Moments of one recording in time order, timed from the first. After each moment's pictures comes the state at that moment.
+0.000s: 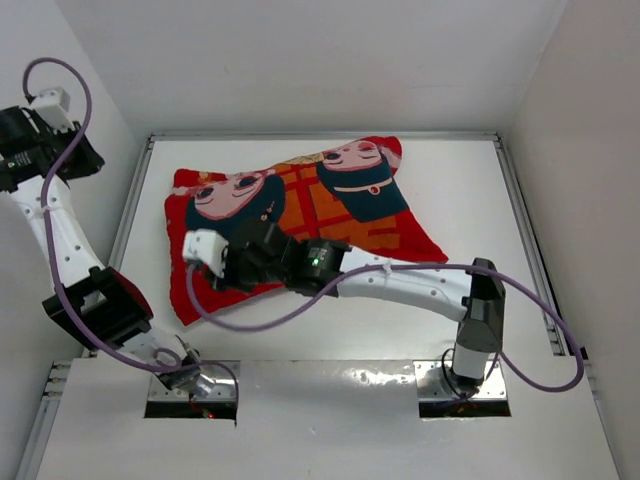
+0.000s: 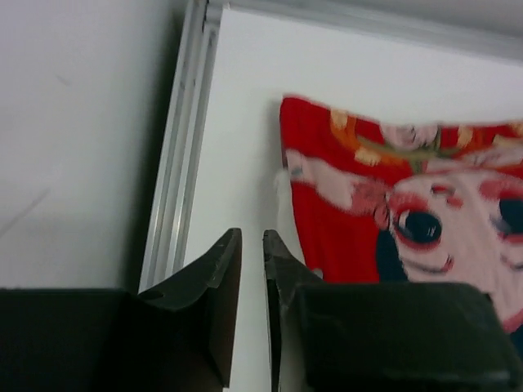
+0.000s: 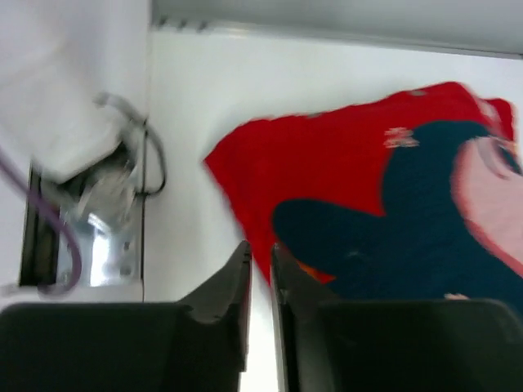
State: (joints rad) left arm 0.64 1.58 1.79 -0.81 0.47 0.16; right arm 1.27 1.80 1.63 -0.31 -0.10 -0.32
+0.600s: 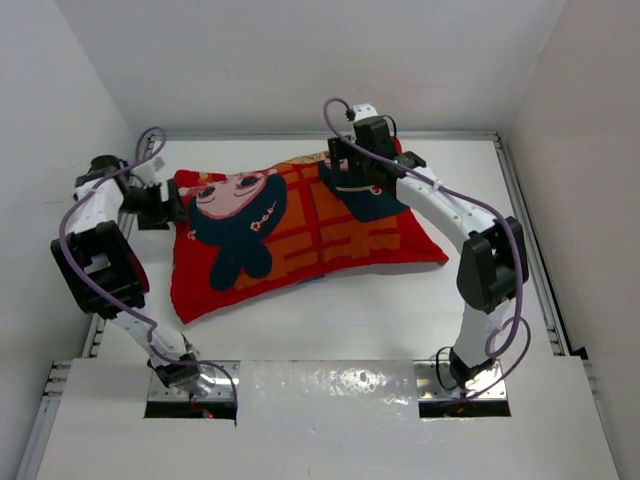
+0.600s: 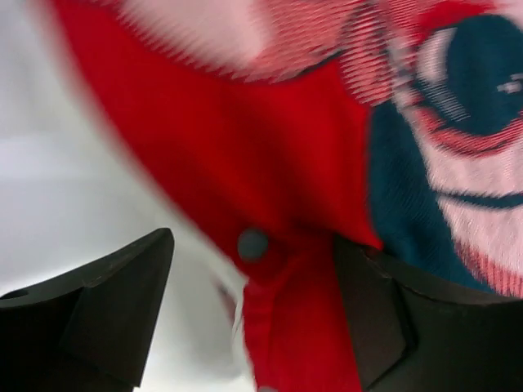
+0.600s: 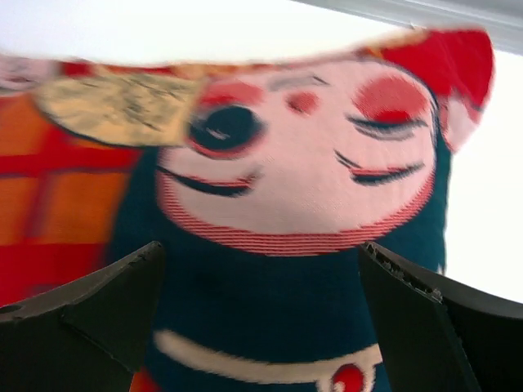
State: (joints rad) left arm 0.47 1.76 1.40 -0.93 0.57 0.27; right arm 0.50 1.86 1.61 -0.34 0.18 0.15
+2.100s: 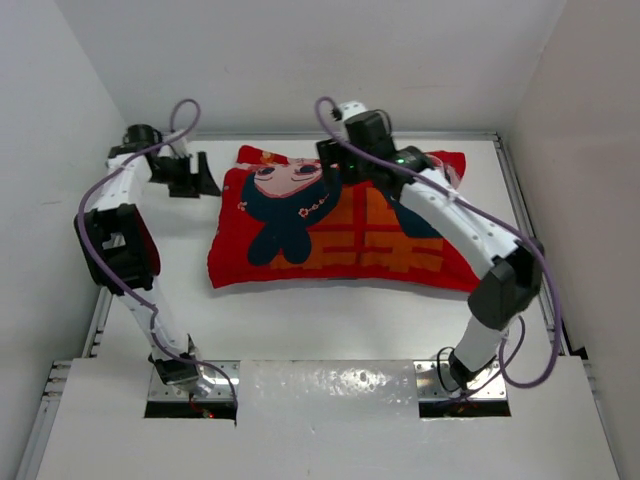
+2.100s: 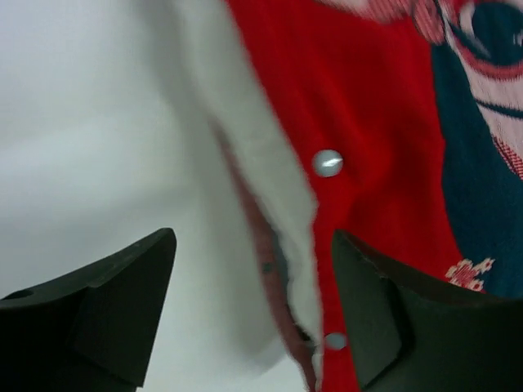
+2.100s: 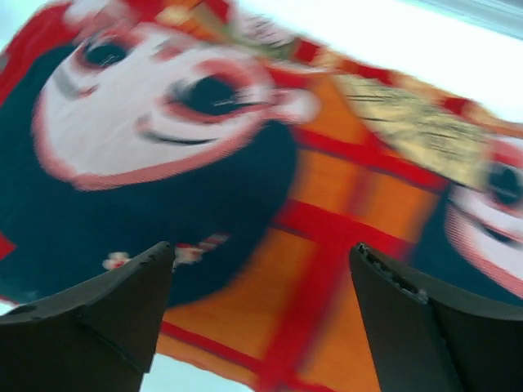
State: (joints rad) left arm 0.28 1.91 1.67 -0.85 0.64 0.21; right arm 0.56 1.70 1.67 -0.60 0.16 0.16
